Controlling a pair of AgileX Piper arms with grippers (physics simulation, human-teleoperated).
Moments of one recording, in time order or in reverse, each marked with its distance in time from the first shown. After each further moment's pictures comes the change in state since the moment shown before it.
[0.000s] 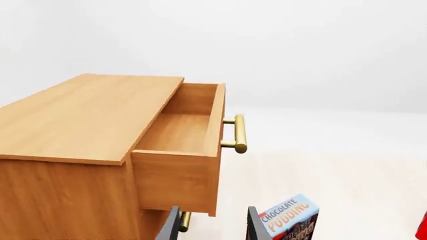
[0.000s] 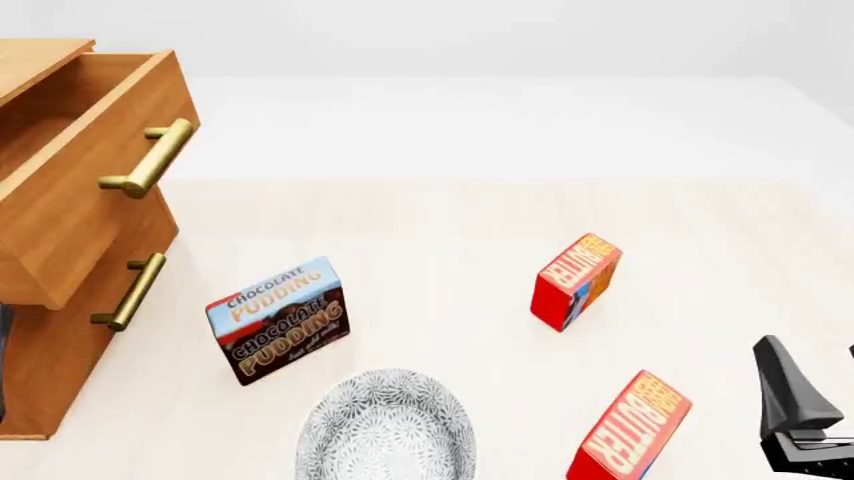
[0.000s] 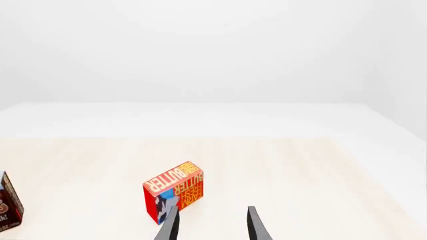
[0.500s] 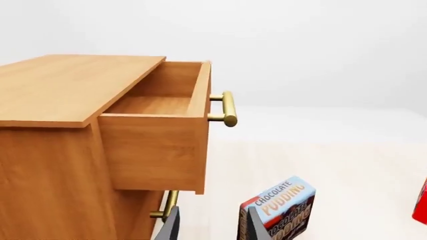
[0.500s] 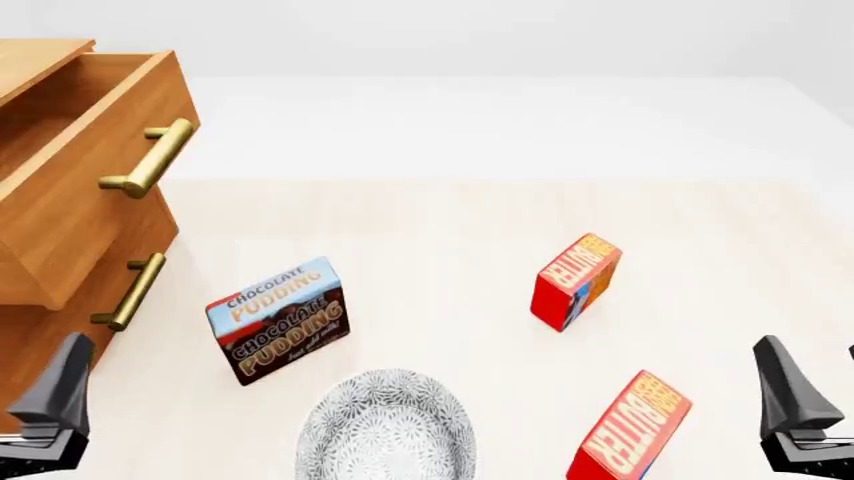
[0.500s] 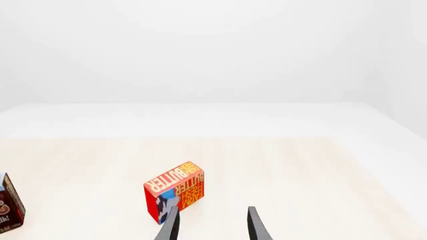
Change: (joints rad) left arm -0.065 0.002 0.288 -0.307 -0.005; right arm -0.001 -0.001 0.001 0.001 0.009
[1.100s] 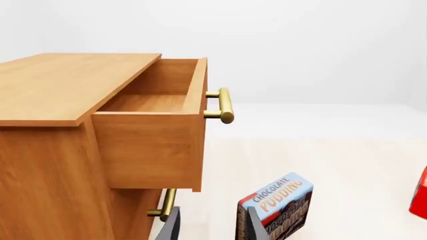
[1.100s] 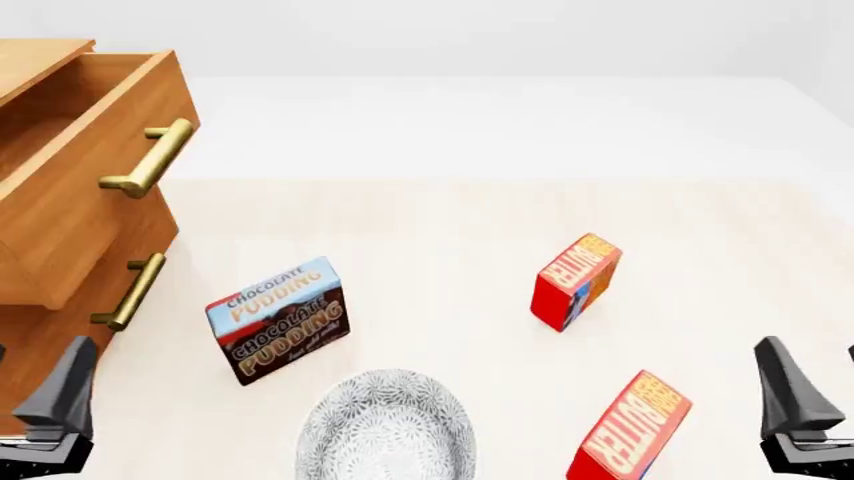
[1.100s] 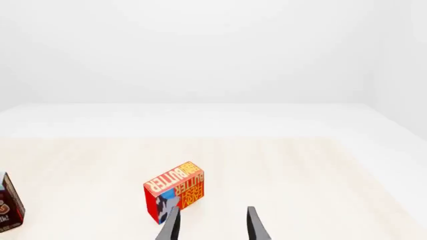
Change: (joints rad) left arm -0.016 -0.001 0.006 0.005 0.009; right arm 0.001 -0.006 0.002 0.002 -0.003
